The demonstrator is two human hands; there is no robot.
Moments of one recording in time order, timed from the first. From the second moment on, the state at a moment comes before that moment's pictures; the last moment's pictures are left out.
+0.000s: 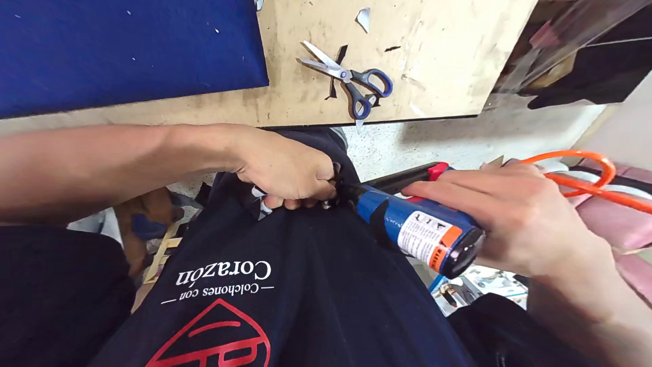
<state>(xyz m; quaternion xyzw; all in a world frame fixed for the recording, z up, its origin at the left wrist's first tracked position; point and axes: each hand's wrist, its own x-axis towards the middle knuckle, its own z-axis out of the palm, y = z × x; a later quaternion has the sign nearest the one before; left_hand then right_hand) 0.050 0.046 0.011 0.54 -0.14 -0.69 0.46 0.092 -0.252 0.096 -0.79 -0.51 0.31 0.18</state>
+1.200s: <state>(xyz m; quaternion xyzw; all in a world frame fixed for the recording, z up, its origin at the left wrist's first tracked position) 0.049 0.060 -0.002 0.46 -0.13 -0.70 0.53 0.164 -0.300 -0.018 -0.92 -0.30 0.25 0.06</state>
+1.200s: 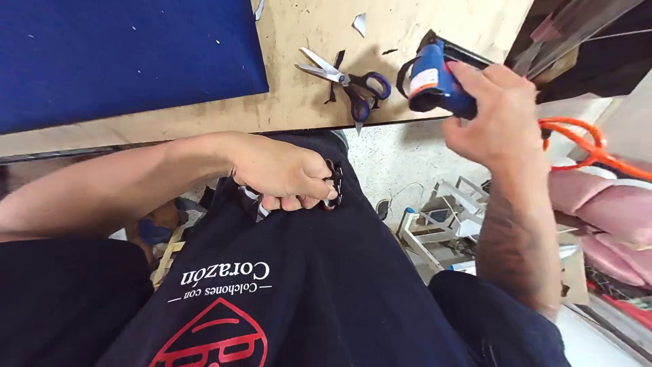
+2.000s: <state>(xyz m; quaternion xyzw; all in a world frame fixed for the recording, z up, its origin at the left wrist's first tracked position) 0.045 0.039 -0.004 0.65 -0.13 -0.32 0.68 0.067 -0.169 0.022 -0.84 -0.30 -0.05 0.45</state>
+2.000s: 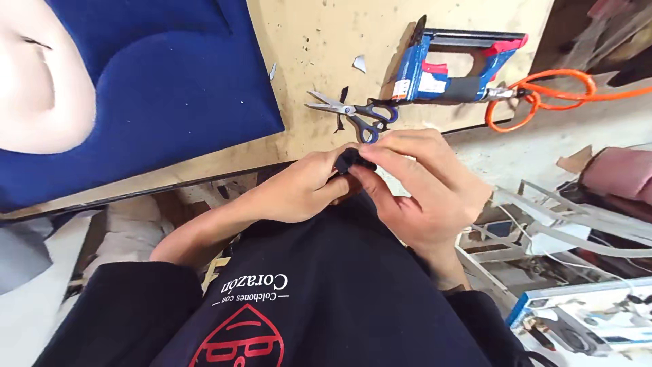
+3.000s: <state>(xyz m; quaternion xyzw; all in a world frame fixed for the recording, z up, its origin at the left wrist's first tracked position) 0.034 0.030 0.003 0.65 0.01 -0.22 0.73 0.062 -0.128 0.009 -0.84 -0.17 0.01 0.52</state>
